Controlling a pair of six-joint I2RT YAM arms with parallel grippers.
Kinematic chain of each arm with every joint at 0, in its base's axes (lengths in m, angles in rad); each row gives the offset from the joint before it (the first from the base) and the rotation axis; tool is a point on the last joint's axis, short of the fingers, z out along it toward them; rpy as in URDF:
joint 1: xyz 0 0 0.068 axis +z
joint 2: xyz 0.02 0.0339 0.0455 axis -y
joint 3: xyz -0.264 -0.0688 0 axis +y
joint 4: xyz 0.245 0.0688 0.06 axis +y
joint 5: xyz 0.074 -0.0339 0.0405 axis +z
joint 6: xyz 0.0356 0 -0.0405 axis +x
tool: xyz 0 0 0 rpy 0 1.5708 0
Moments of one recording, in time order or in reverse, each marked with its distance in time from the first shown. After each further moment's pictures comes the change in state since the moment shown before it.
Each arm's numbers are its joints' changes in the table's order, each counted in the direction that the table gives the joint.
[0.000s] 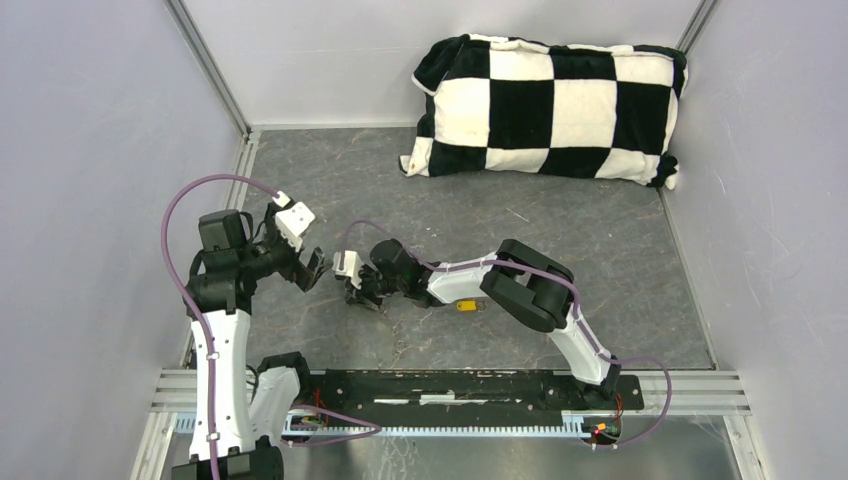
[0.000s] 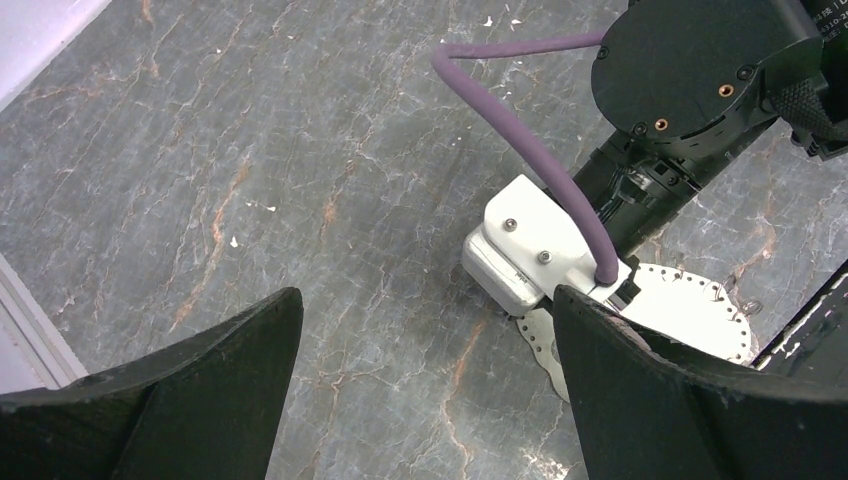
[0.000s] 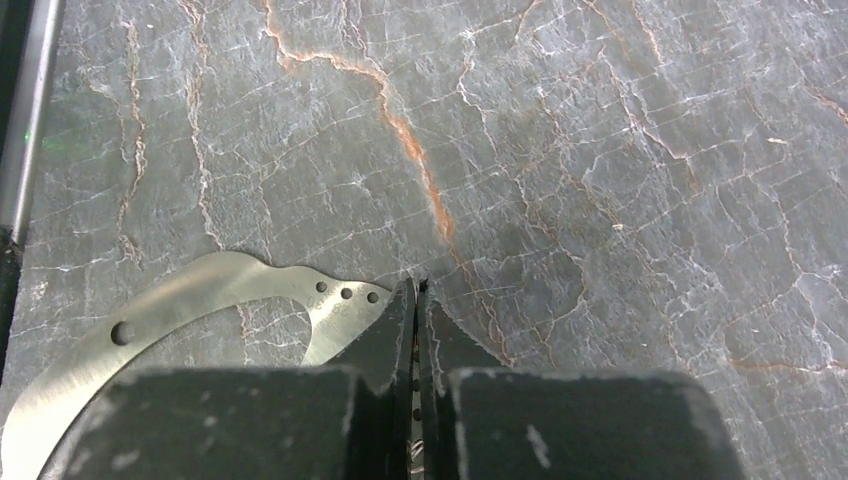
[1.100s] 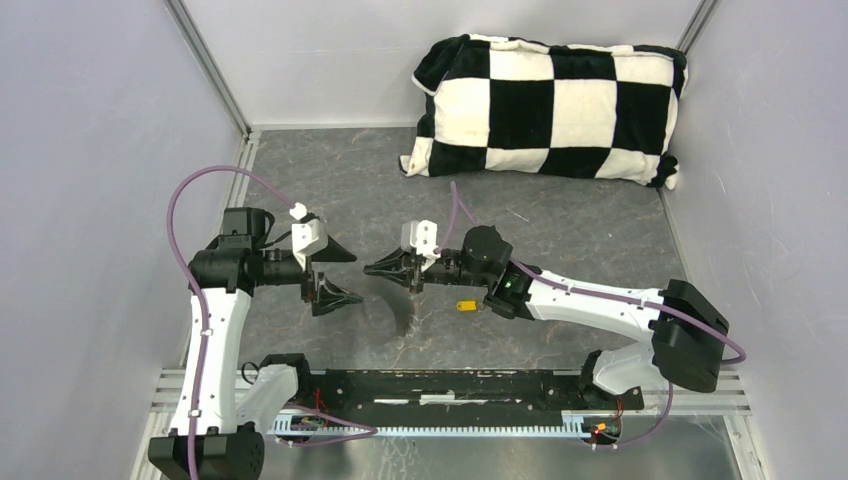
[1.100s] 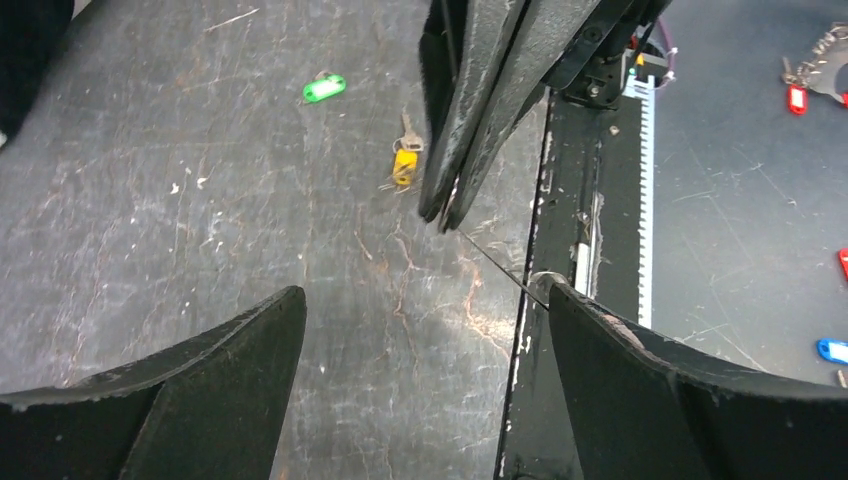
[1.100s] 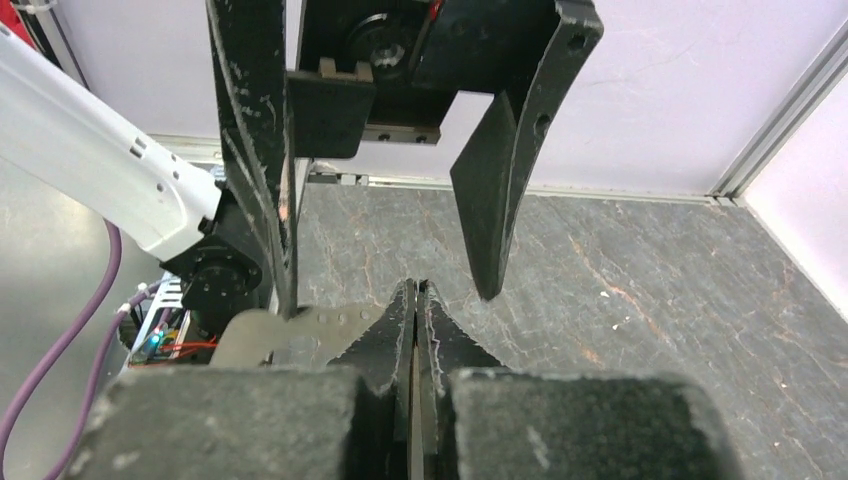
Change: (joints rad) left arm -0.126 -0.123 -0.099 0.397 -0.493 0.281; right arm -0.007 0.798 0.402 -0.201 0.032 0.098
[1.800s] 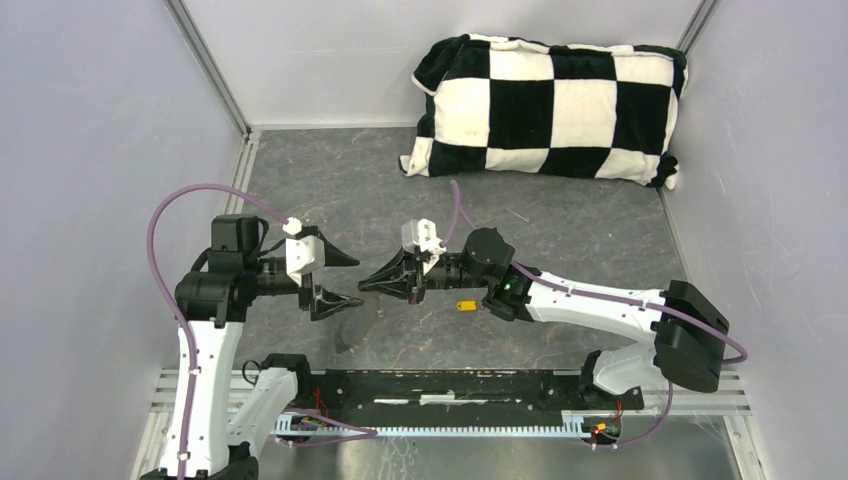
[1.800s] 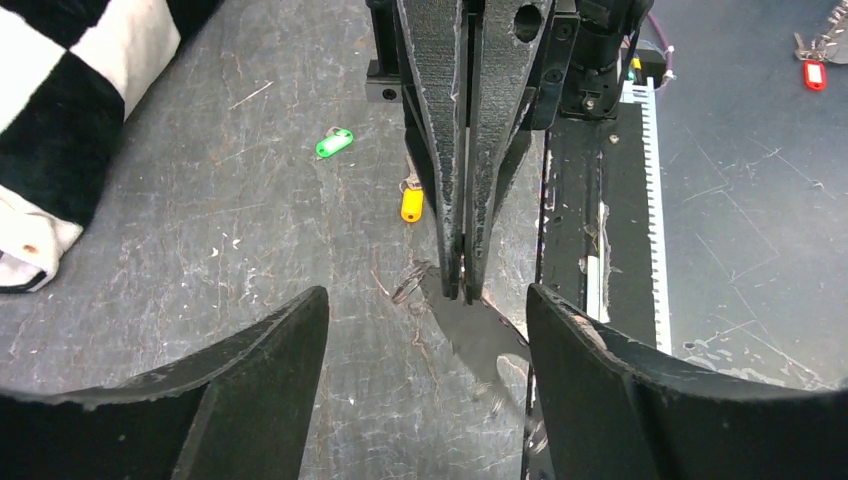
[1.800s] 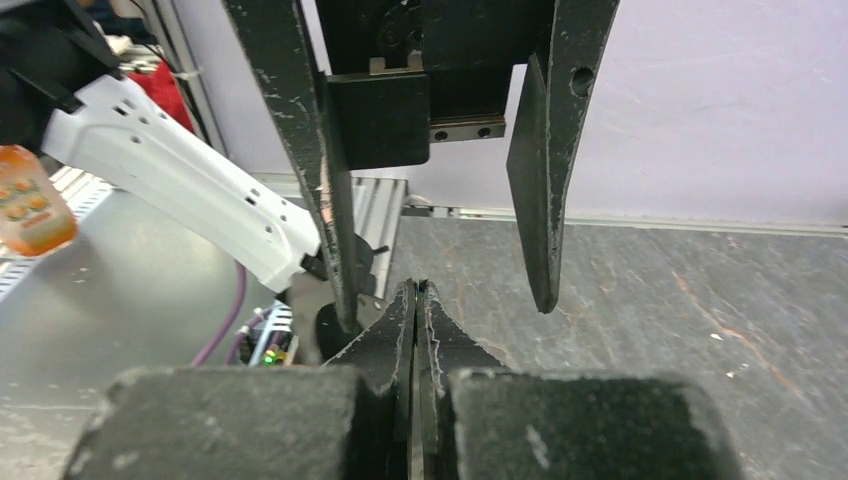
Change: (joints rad) left arm -0.093 0.116 -0.049 -0.090 0.001 -0.102; right arm 0.028 -0.002 -0.034 -0.027 0.098 0.154
